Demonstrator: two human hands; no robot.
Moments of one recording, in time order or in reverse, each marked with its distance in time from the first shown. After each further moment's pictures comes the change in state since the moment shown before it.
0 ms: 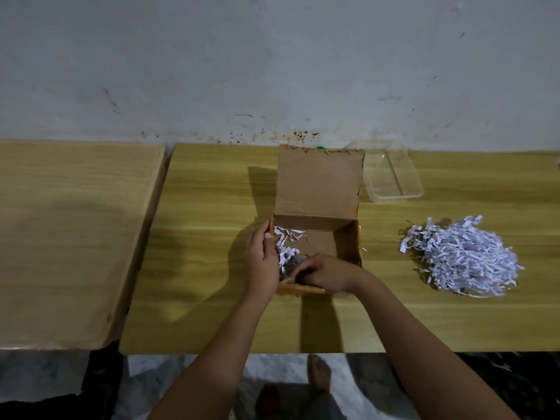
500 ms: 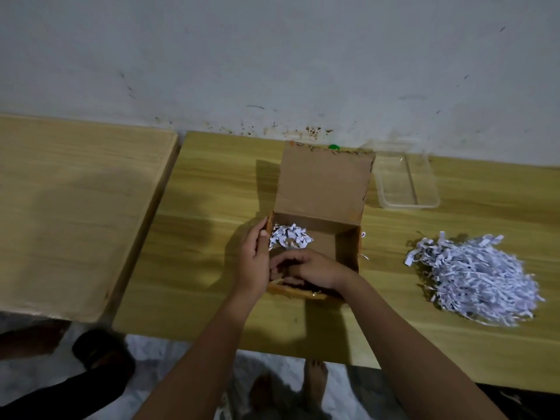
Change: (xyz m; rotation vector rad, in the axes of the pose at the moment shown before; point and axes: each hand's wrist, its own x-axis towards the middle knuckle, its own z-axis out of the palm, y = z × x) left_hand -0.001 0.006 0.004 -0.040 0.082 -0.004; right_hand 0.027 0.007 -0.001 0.277 -0.102 -0.050
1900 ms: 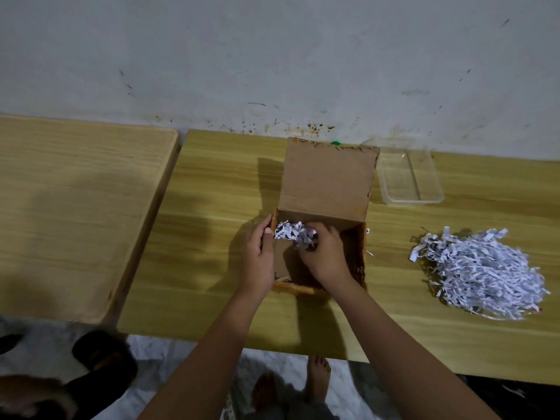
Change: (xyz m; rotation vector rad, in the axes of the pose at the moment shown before) left_hand 0.001 -0.007 0.000 -0.078 -0.042 -0.067; right_hand 0.002 -0.003 0.014 -0.299 0.807 -0.014
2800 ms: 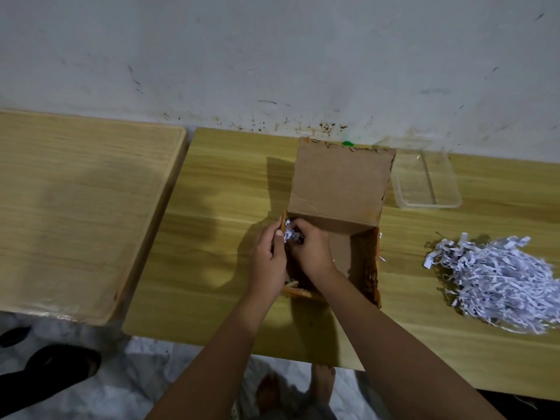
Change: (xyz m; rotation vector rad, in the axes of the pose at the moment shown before) left_hand 0.003 -0.005 0.000 0.090 -0.007 0.017; right_hand 0.021 -0.016 0.031 0.192 -0.057 -0.180
